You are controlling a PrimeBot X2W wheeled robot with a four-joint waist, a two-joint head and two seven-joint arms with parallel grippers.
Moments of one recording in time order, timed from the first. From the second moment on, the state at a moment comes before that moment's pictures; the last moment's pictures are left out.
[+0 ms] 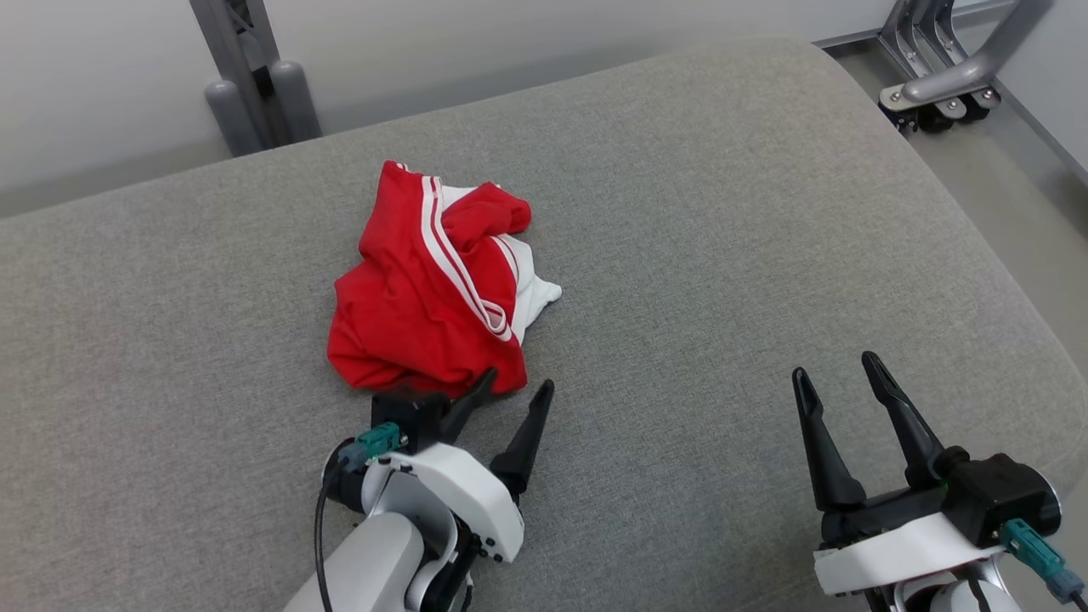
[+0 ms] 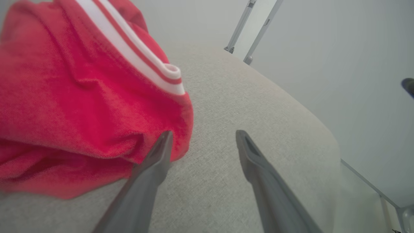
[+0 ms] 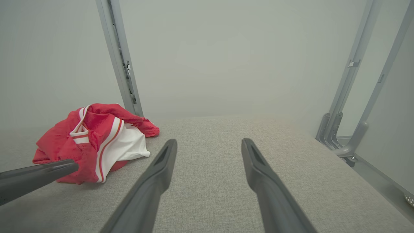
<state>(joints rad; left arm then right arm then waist) -0.37 0.05 -0.60 0.51 -0.58 -0.06 -0.15 -0.05 -0.05 0.11 0.09 0.13 0.13 -0.26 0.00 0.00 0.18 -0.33</state>
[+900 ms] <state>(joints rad) -0.65 0.05 -0.58 0.57 -0.78 -0.02 -0.26 -0.10 -0.05 0.14 0.11 0.17 0.13 -0.26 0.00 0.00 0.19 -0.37</state>
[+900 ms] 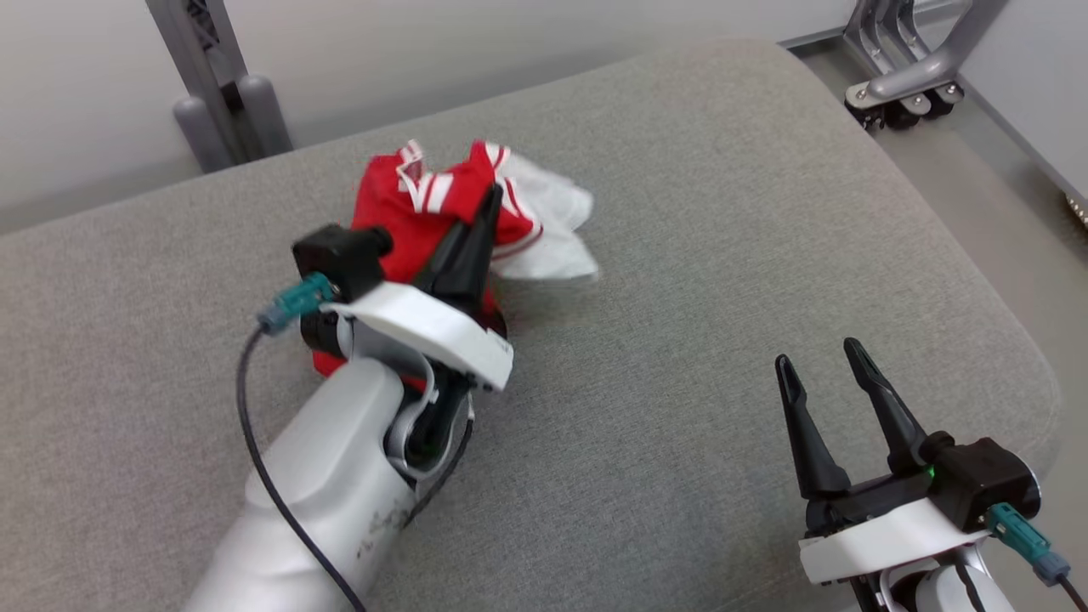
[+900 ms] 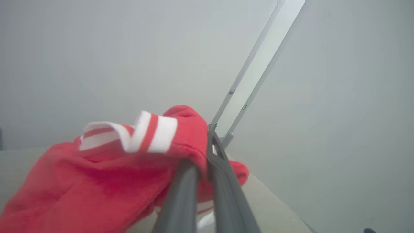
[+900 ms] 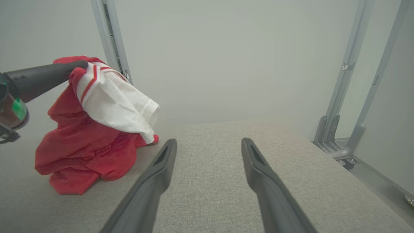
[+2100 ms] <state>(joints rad) -0.26 0.35 -0.59 0.03 -1.53 -0.03 -0.17 -0.04 -0.05 0.09 0.12 0.16 0.13 -0.26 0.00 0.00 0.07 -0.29</state>
